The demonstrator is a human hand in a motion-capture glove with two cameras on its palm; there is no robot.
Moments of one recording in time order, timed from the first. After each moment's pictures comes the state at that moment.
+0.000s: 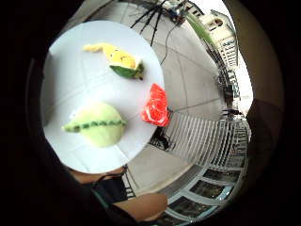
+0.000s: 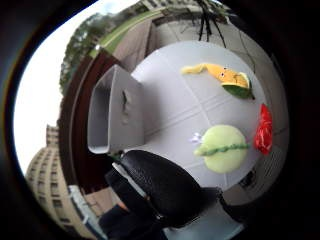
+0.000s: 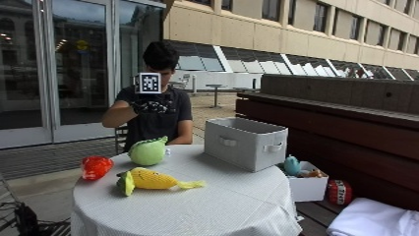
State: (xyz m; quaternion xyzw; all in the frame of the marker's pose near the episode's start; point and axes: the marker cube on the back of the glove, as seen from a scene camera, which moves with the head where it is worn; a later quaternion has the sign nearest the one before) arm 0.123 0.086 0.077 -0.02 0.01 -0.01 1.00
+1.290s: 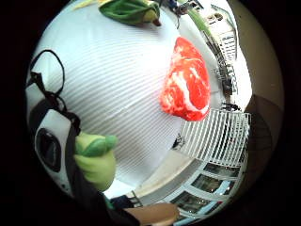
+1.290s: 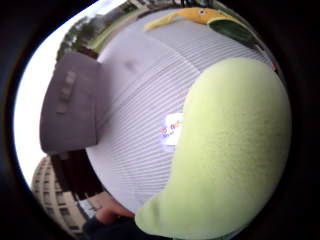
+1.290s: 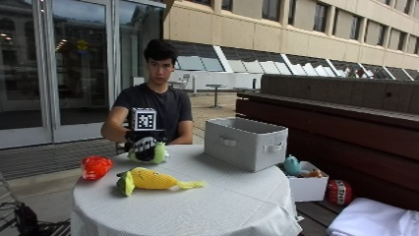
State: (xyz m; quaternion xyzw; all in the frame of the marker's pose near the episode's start) arm 0.144 0.125 0.229 -0.04 0.03 0.04 1.00
